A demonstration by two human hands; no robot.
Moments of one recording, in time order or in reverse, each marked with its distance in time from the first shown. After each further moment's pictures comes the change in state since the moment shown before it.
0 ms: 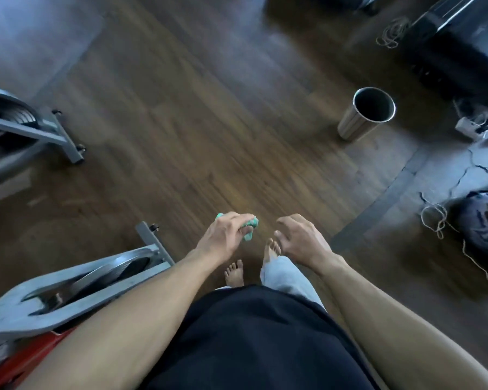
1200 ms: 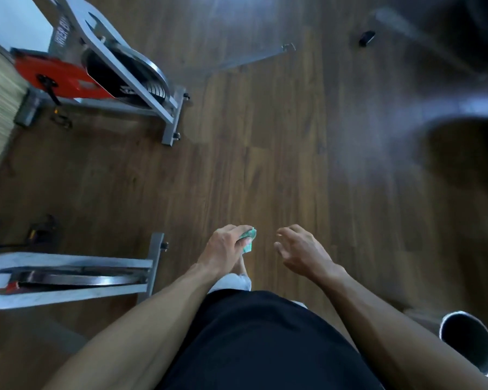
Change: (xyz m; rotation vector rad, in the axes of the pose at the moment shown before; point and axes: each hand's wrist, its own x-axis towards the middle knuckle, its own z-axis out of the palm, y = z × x) left_hand 0.257 -0.109 -0.173 -0.286 0.597 -0.595; right_hand 0.432 -0.196 -0.151 -0.418 -0.369 -0.625
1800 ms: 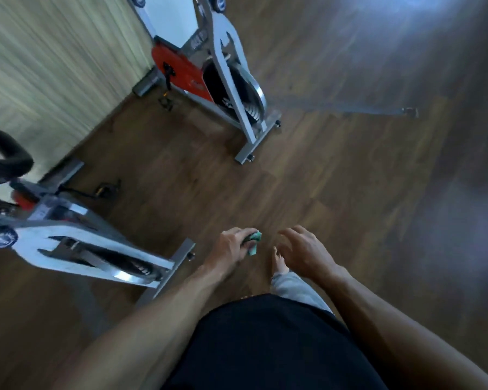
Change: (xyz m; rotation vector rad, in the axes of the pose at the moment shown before) left_hand 0.140 -0.057 -0.116 -0.128 0.360 -0.354; right_hand 0.256 -0.114 -0.084 -0.263 -0.186 -0.535
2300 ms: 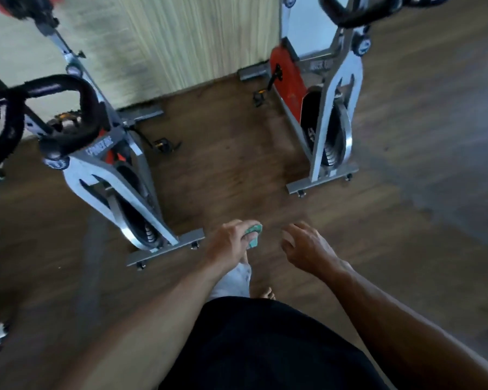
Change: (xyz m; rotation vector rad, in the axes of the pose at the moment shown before) left_hand 0.096 0.002 -0.060 -0.166 0.471 -0.389; right_hand 0.211 -0.035 -0.098 -0.199 -0.259 -0.374
